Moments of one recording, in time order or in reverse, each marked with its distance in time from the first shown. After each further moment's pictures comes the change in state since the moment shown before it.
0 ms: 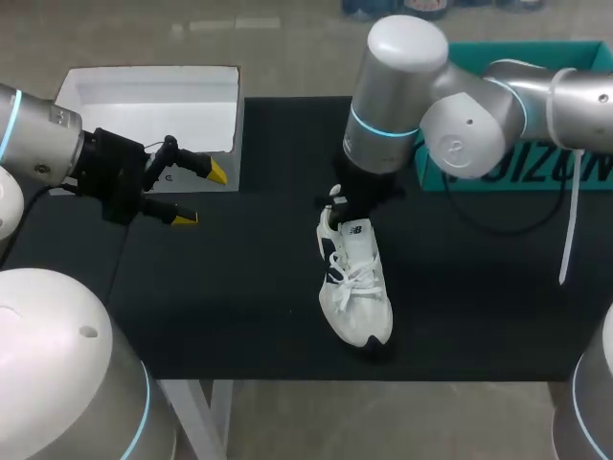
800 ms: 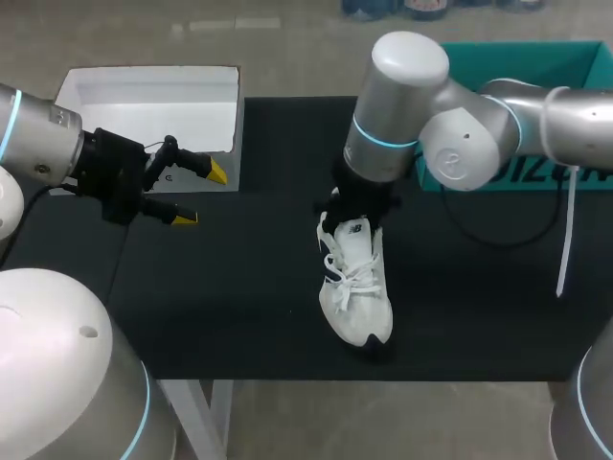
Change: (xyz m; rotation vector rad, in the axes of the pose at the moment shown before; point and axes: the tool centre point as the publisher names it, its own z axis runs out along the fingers) left arm 0.000 0.000 0.000 0.000 0.000 0.000; right arm 0.001 0.005 0.023 -0.004 0.038 0.021
